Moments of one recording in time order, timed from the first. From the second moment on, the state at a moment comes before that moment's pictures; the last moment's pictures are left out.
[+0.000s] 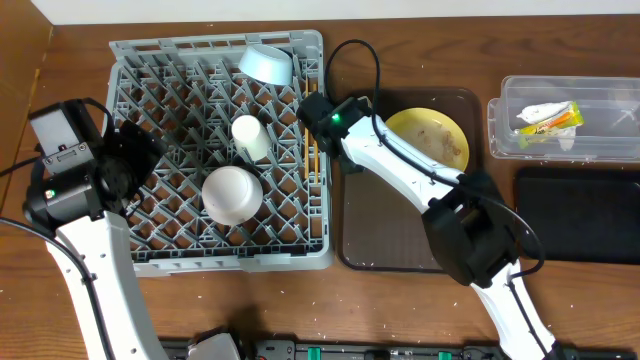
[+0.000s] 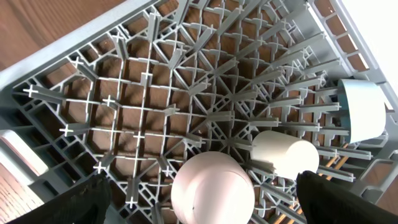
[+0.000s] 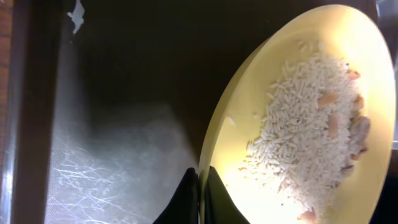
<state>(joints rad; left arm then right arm) 0.43 1.27 1.36 -1.08 0.00 -0.60 0.74 2.34 1.98 -1.18 0.50 0.53</state>
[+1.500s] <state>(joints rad) 0.43 1.27 1.36 -1.08 0.00 -0.60 0.48 2.34 2.32 -1.50 0.68 0.73</state>
